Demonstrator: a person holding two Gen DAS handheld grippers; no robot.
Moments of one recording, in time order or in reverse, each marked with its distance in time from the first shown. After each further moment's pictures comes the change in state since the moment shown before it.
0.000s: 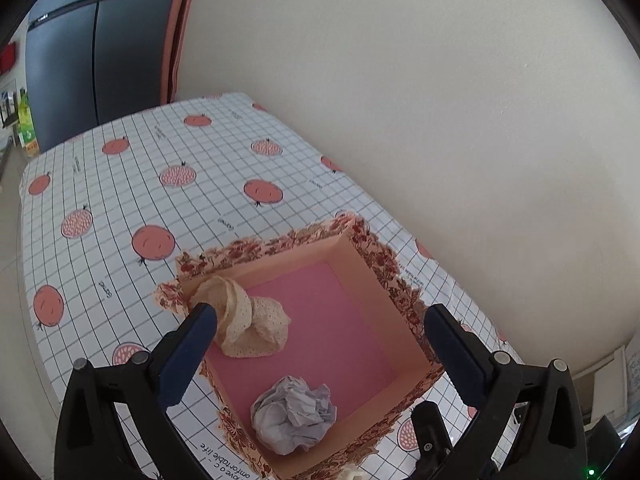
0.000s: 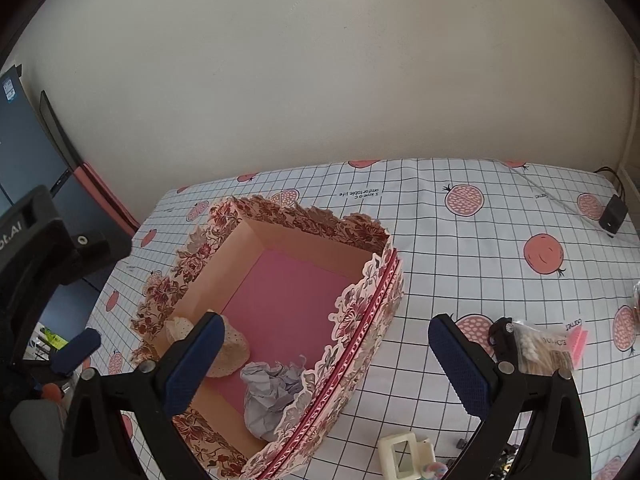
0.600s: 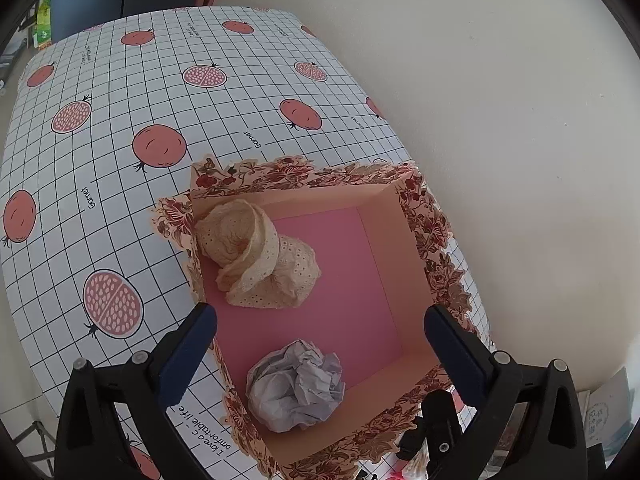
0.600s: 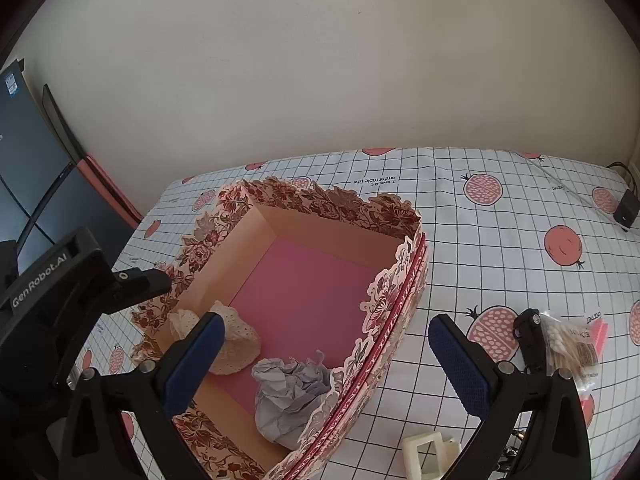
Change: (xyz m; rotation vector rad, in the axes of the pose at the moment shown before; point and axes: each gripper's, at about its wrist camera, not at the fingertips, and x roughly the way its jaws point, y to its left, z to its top) left arm 0.061 0.054 -0.015 -0.253 0.253 -0.036; right arm 0.022 0.016 -0.011 -0.017 0.028 0.020
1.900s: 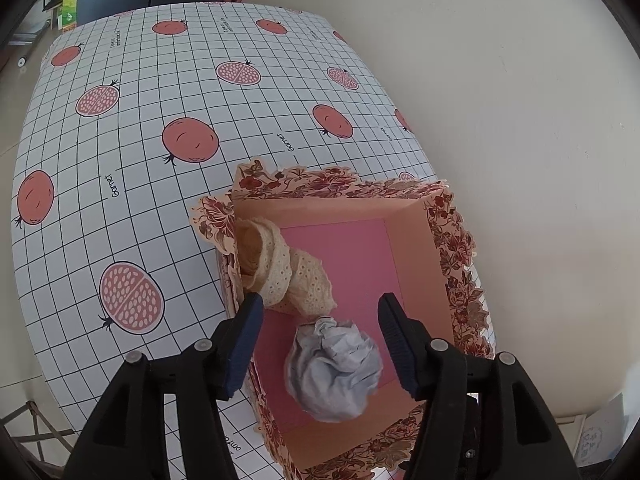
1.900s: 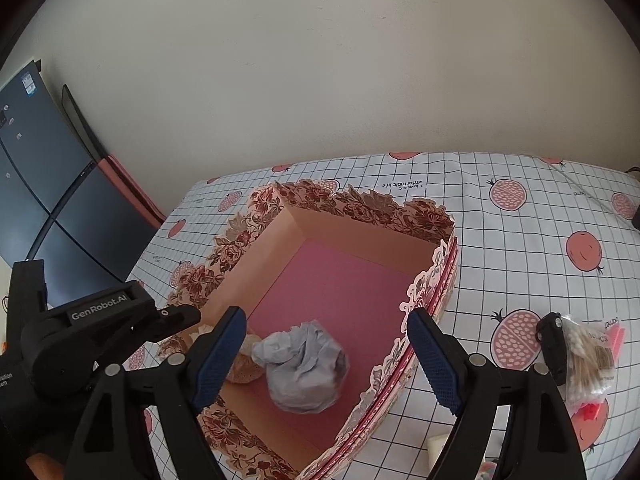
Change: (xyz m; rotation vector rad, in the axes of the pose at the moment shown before) left arm 0.001 0.022 0.003 -0.076 -0.015 0.036; right arm -0.002 0.009 0.000 -0.021 -0.008 0.080
